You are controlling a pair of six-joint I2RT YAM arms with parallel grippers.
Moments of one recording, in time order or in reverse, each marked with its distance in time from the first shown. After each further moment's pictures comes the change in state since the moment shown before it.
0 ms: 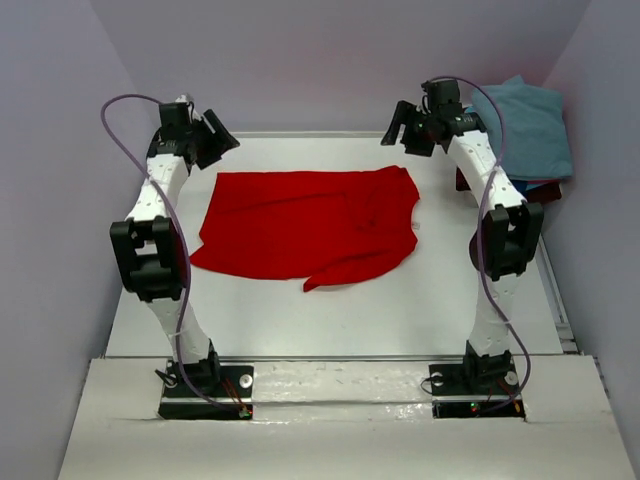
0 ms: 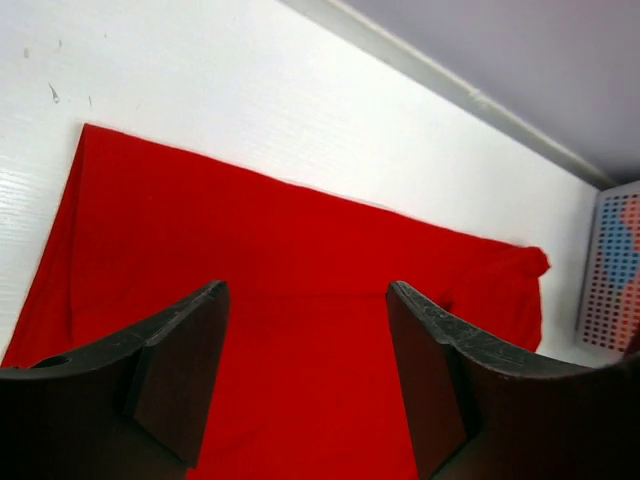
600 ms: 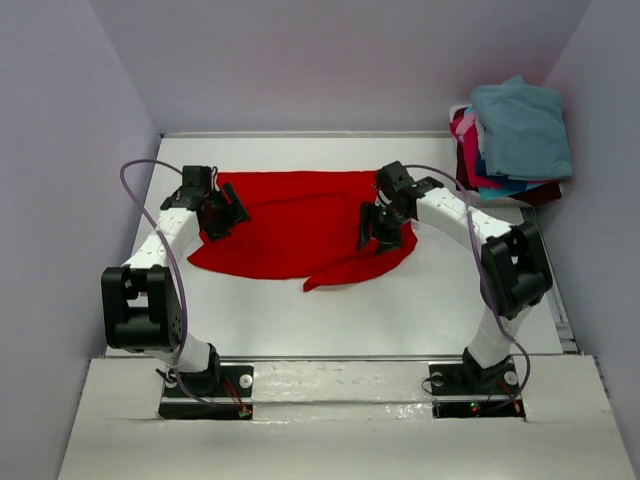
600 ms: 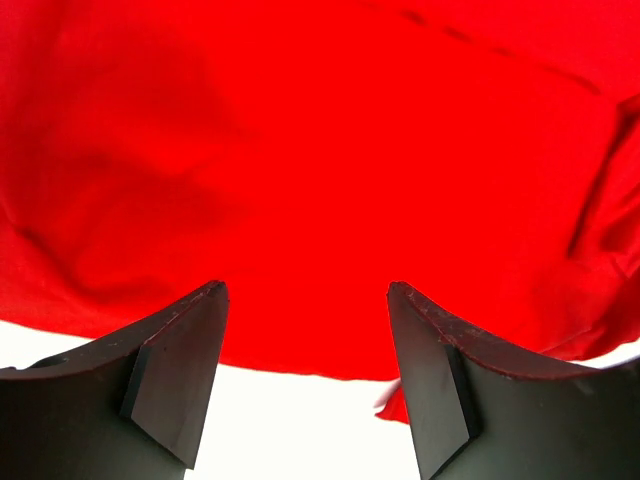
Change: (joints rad) left arm -0.098 -0.422 -0.620 -0.108 -0.134 -0.019; right arm 0.275 -0.310 -0.741 -0.074 -0.066 0.085
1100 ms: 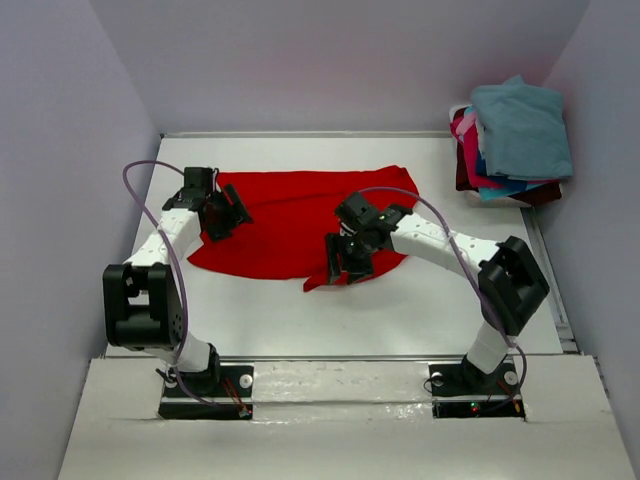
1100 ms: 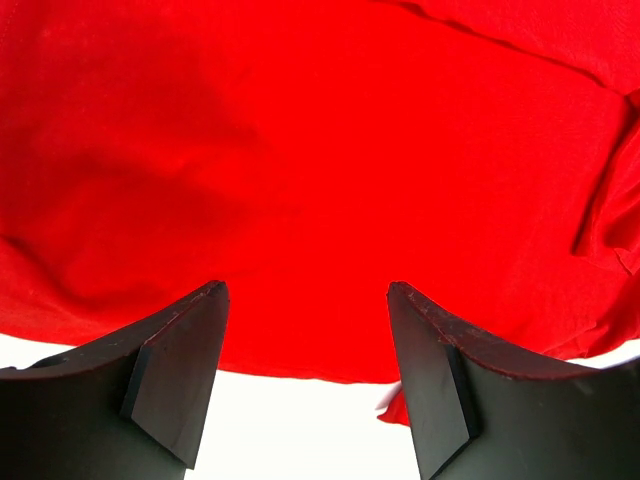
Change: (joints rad) left arm -0.003 0.008 -0.024 0.022 0.012 0.005; right arm 0.296 -0.097 -0.082 0.040 0.010 0.119
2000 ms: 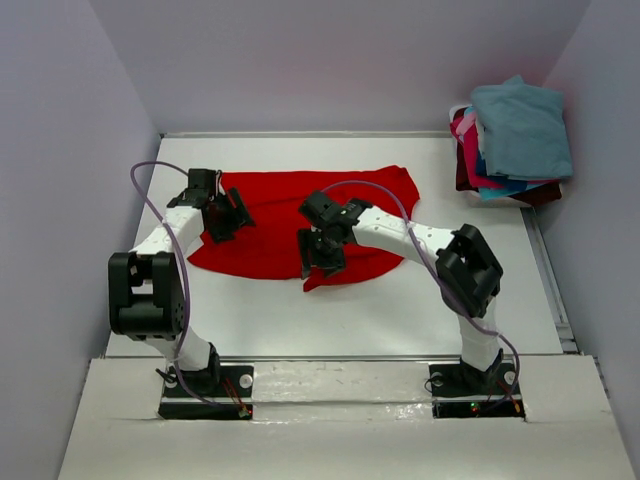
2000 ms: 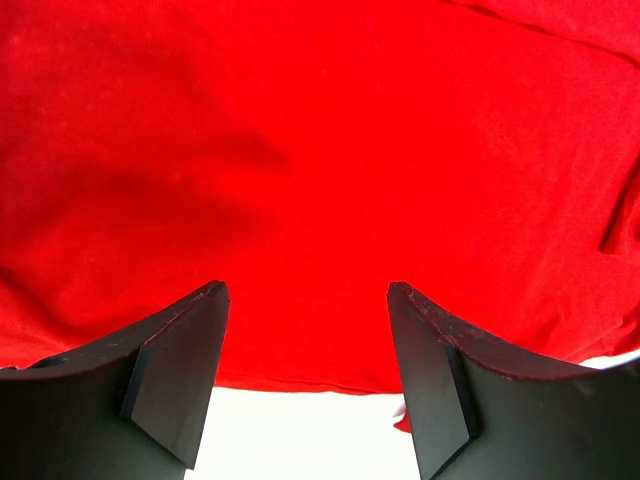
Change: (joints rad) left arm 0.000 0.065 0.000 0.029 0.023 0.037; right arm 0.116 0.254 0.283 -0.056 0.116 0.096
